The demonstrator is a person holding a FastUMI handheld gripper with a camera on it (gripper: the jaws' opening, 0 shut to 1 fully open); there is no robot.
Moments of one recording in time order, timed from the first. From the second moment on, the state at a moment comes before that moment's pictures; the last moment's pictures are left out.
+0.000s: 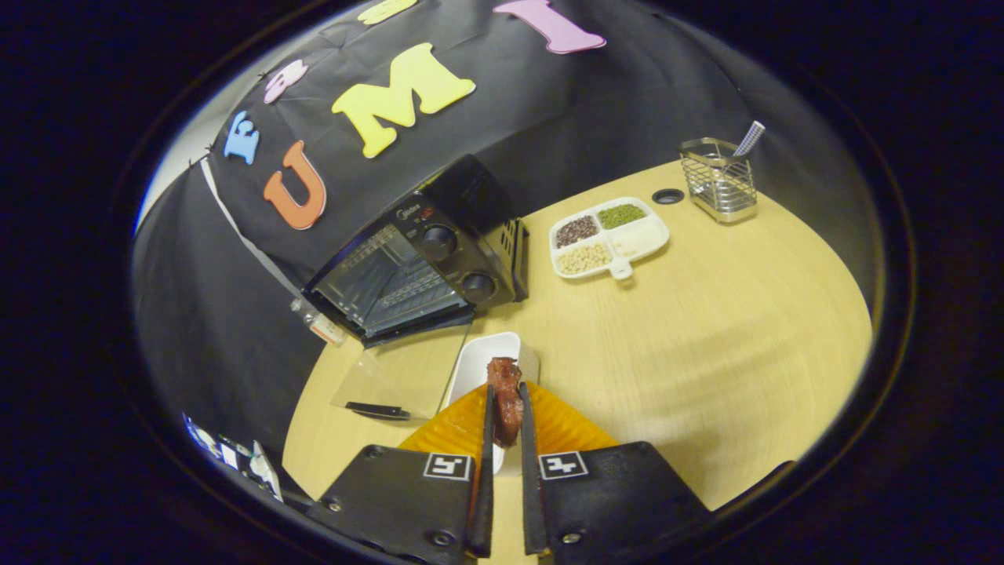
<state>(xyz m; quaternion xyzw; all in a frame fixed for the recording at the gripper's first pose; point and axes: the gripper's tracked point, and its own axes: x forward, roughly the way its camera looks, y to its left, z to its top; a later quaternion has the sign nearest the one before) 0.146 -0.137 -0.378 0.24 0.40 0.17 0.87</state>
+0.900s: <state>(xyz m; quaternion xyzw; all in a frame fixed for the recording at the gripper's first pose) 0.088 -0.050 -0.252 -0.01 0.25 0.18 0.95</state>
